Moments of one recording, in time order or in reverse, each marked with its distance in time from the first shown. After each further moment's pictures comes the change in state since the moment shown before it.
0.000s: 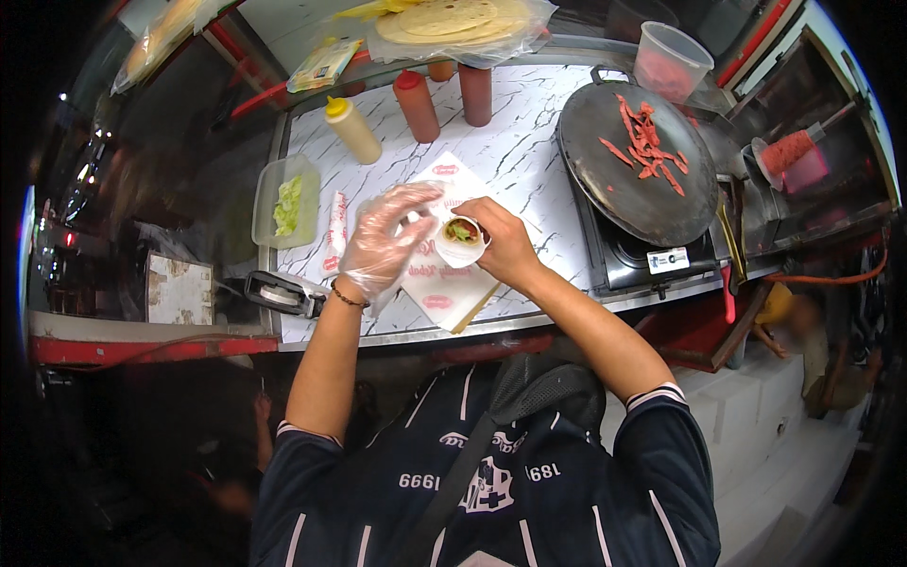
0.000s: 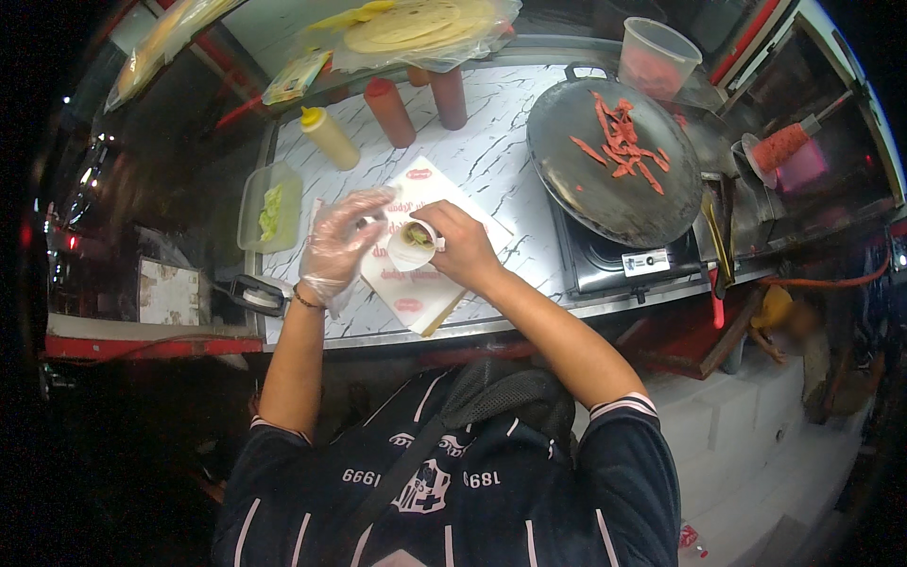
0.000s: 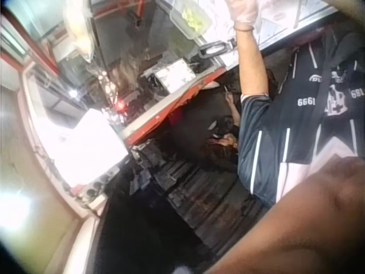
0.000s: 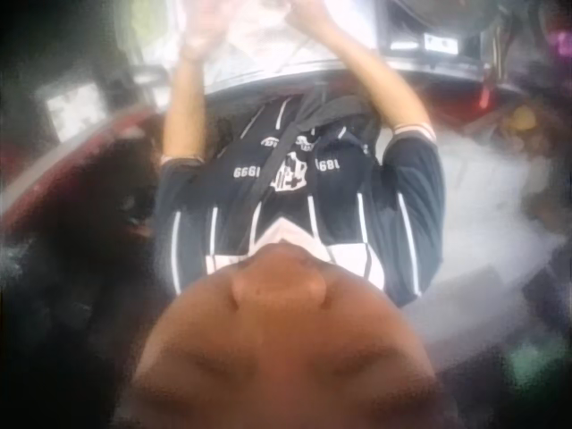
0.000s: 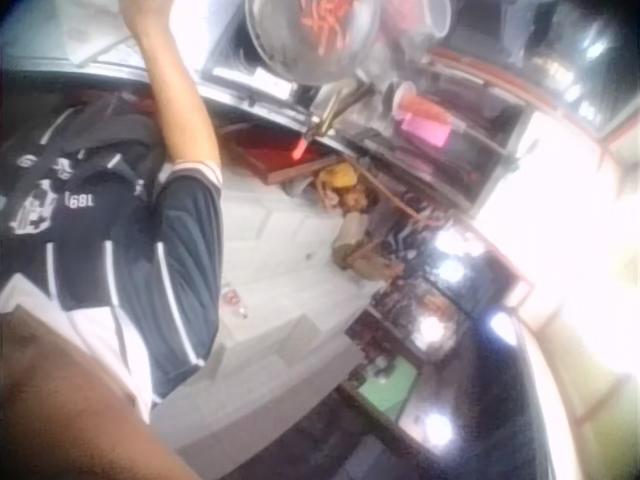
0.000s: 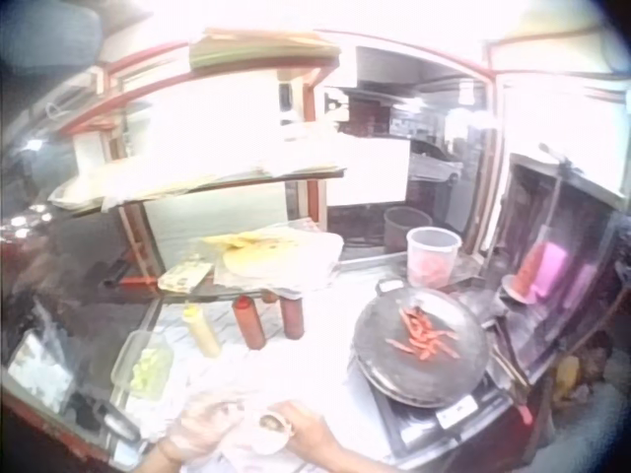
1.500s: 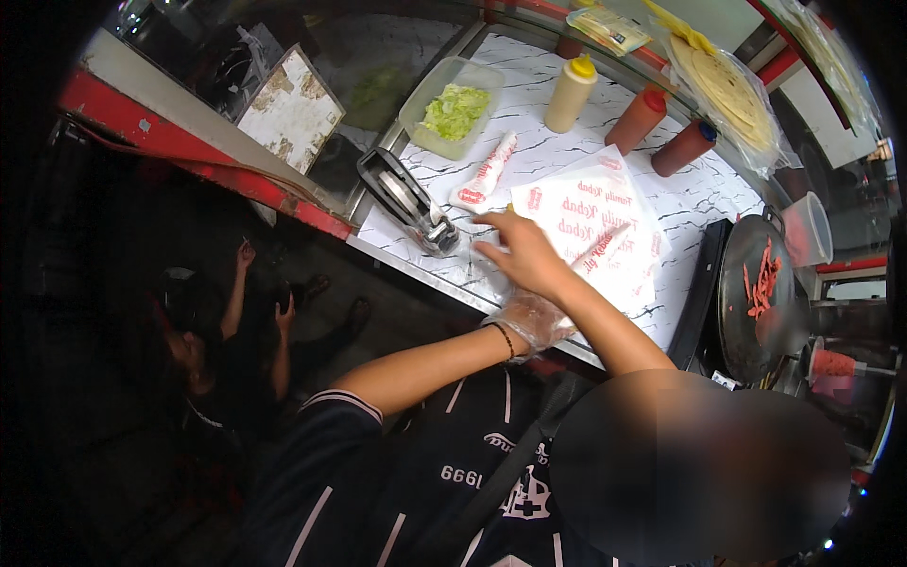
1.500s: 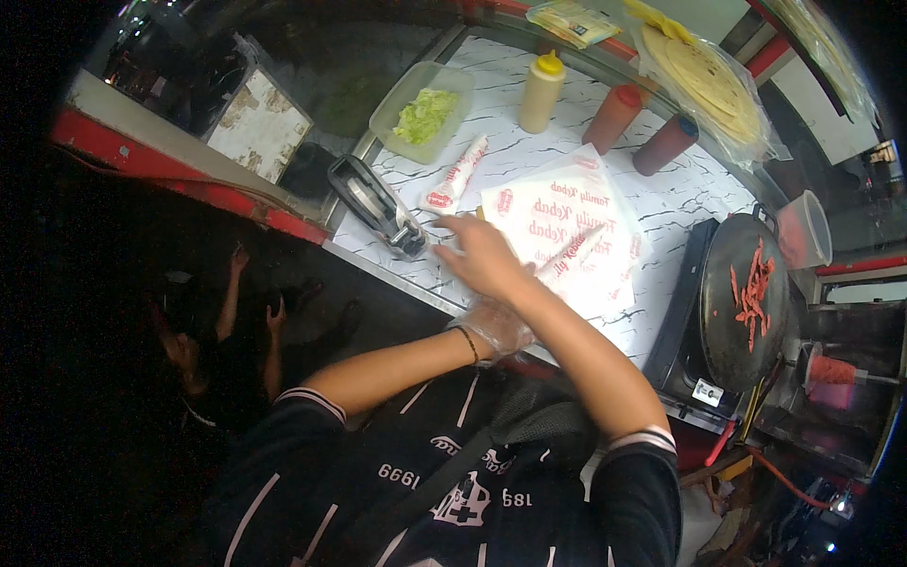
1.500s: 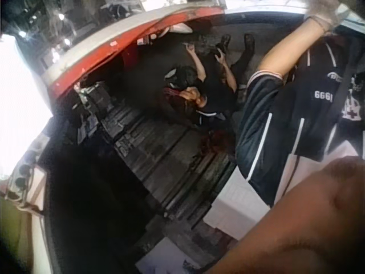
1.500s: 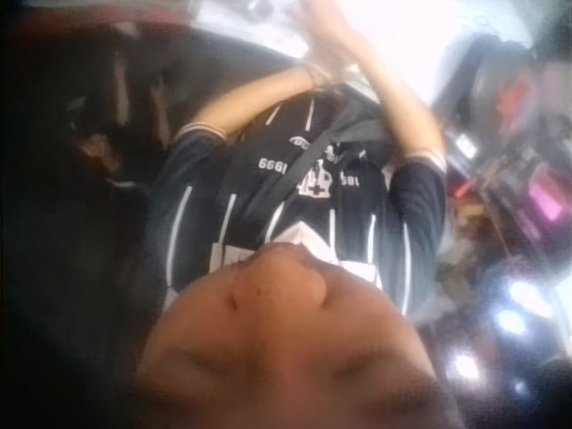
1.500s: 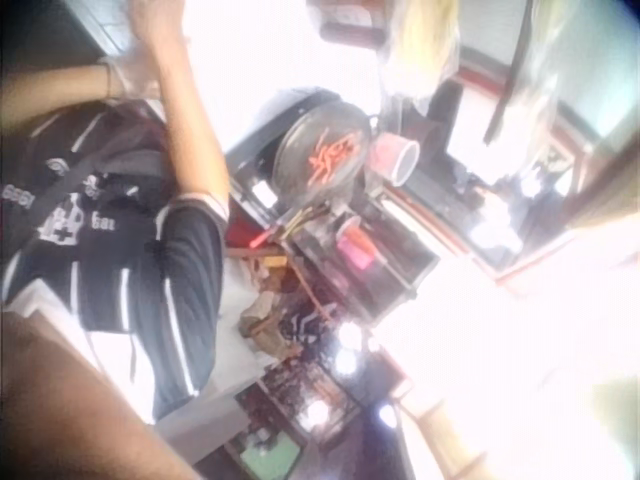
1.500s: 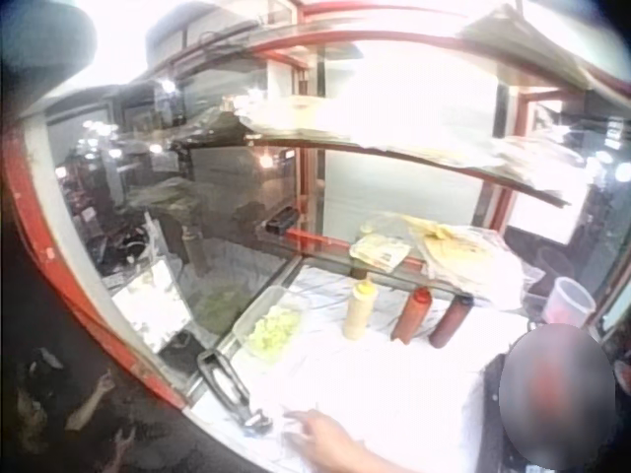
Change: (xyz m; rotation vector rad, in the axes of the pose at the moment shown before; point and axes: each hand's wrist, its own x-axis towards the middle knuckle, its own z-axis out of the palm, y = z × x) left_hand -0.138 -0.091 0.113 0.590 -0.199 -0.398; right_hand 0.046 -0.074 0.162 0.032 -0.800 0.103
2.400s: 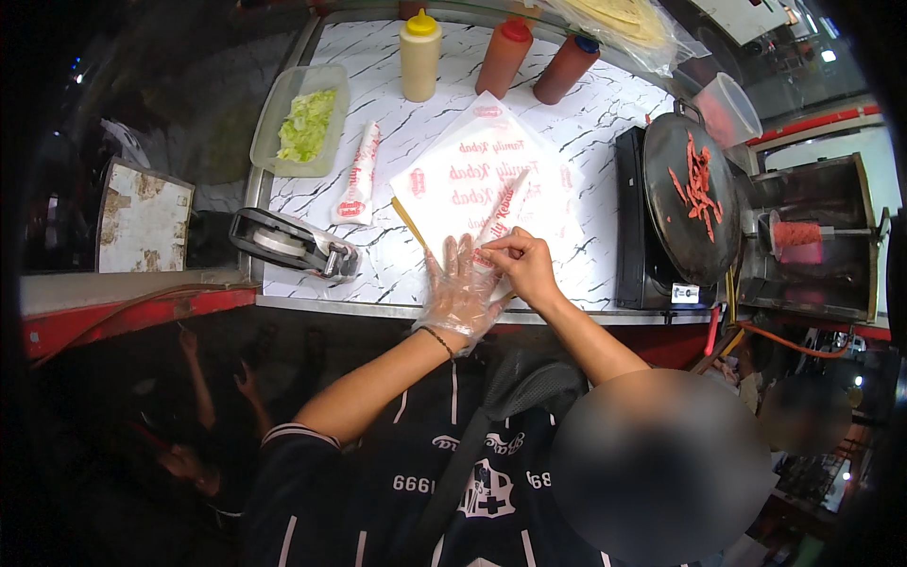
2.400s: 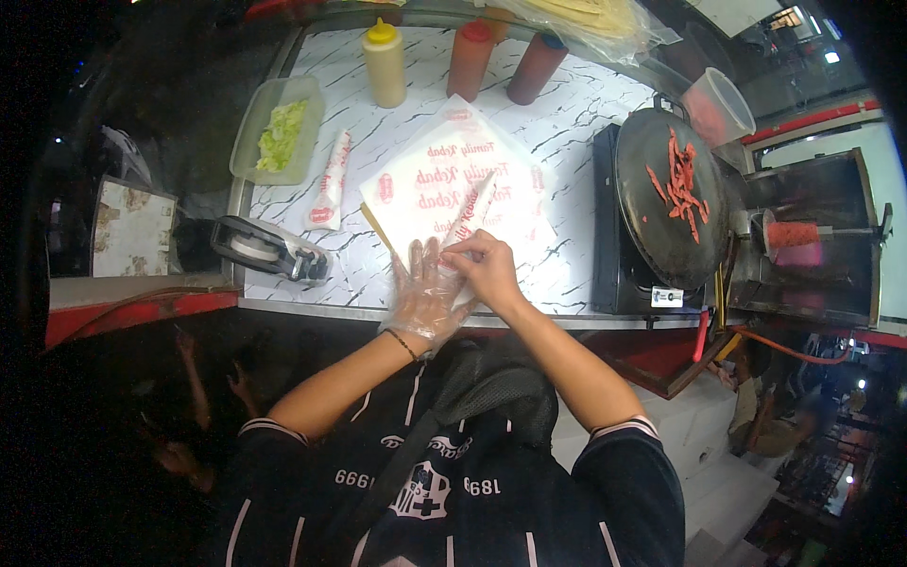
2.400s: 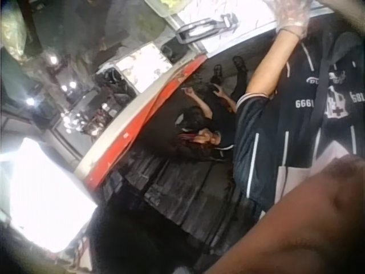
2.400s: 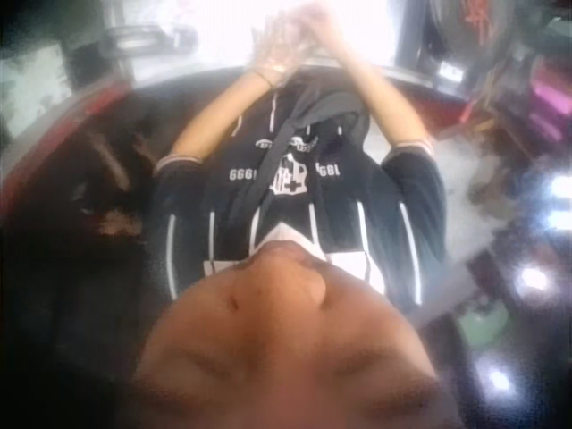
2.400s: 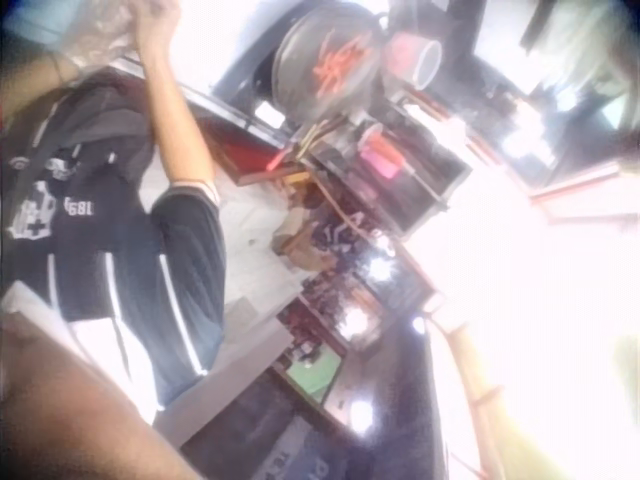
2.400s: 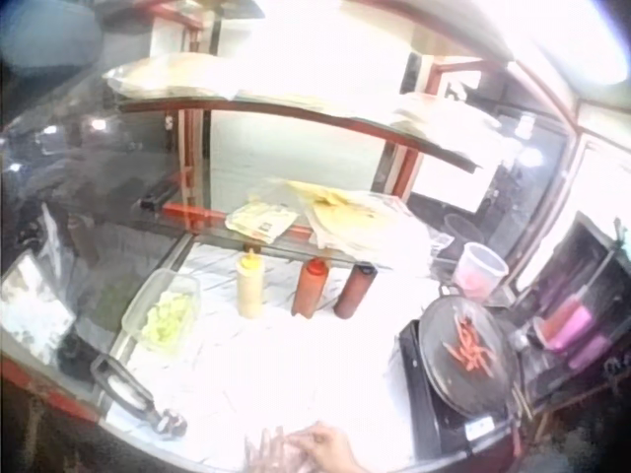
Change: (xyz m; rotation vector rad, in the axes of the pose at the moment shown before) left_hand 0.004 0.019 -0.036 0.210 -0.143 -0.052; right_hand -0.124 0.097 -0.001 0.284 0.568 0.477
